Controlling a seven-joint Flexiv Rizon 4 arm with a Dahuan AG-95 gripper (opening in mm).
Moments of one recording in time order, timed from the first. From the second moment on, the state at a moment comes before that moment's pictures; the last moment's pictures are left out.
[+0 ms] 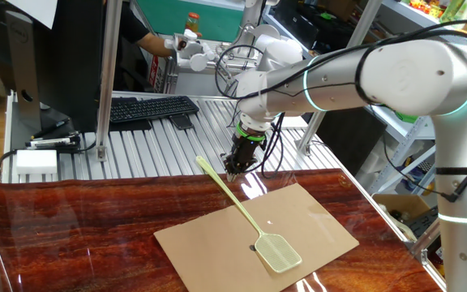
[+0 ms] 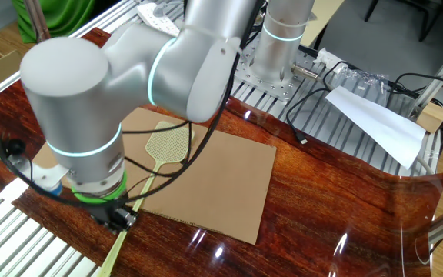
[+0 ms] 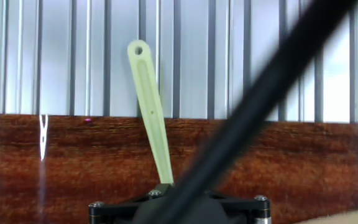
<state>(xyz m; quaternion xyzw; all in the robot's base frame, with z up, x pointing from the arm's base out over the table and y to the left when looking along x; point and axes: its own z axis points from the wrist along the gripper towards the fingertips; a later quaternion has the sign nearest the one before) 0.736 -0.050 0.031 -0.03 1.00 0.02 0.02</state>
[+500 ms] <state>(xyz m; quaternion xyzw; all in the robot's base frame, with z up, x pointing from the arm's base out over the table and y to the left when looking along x) 0.751 -0.033 0.031 -0.04 1.00 0.02 0.01</state>
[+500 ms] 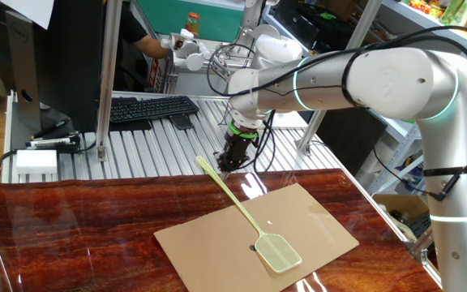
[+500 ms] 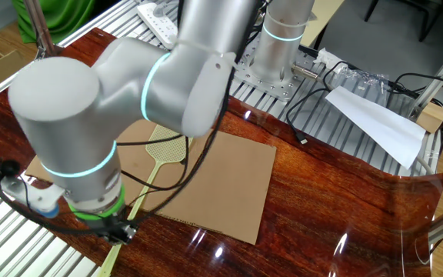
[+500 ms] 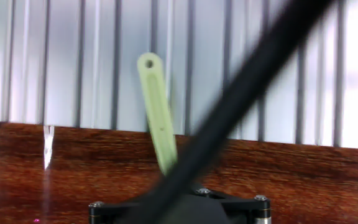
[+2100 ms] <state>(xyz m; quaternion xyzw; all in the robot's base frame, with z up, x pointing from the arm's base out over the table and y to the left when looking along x) 0.754 -0.033 0.032 -0.05 1.00 0.01 0.00</state>
